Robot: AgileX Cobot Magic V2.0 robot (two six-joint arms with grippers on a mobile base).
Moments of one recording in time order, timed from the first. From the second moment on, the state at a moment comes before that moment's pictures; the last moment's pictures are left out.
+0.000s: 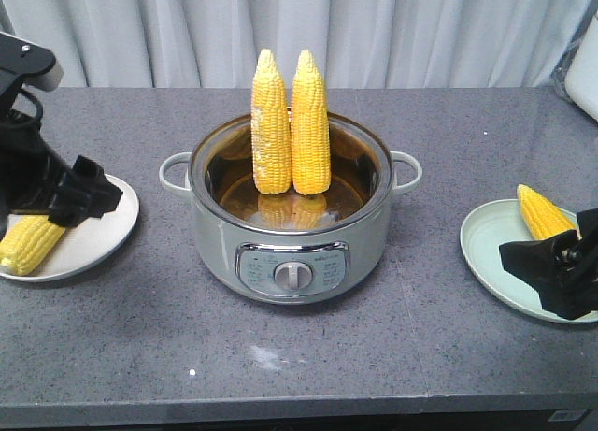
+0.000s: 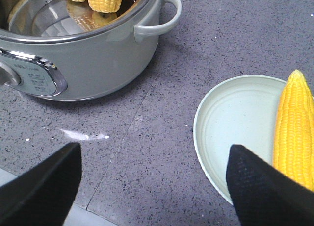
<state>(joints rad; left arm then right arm) -0.27 1.26 -1.18 -0.10 0.89 0.21 0.18 0.89 -0.89 0.23 0.81 -0.31</state>
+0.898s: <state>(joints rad) -0.30 0.99 -0.93 -0.22 0.70 0.30 0.18 0.94 -0.92 0.28 0.75 -0.32</state>
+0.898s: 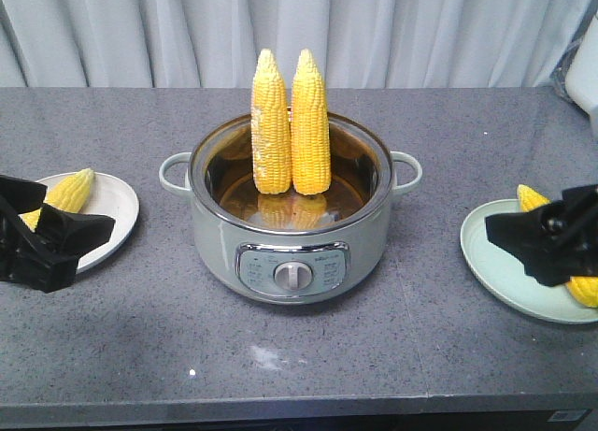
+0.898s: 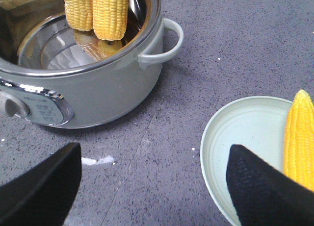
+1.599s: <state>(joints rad) -0.30 0.99 -0.93 -0.22 0.71 0.30 0.18 1.52 -1.43 0.50 0.82 -0.55</state>
